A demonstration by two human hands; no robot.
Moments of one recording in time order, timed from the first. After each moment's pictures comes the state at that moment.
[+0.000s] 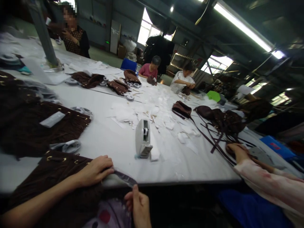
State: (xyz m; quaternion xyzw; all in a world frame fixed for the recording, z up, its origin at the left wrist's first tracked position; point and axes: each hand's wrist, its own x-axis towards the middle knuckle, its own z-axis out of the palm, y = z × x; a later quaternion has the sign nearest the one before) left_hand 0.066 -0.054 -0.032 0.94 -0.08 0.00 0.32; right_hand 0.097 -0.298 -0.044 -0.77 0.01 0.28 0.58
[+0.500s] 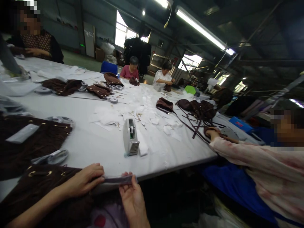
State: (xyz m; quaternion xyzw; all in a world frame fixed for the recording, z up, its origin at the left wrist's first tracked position) left_hand 0.059 -0.064 -0.024 0.91 -0.18 -0.02 0.36; right_hand 0.102 -0.292 -0.041 -0.28 0.22 0.30 0.88
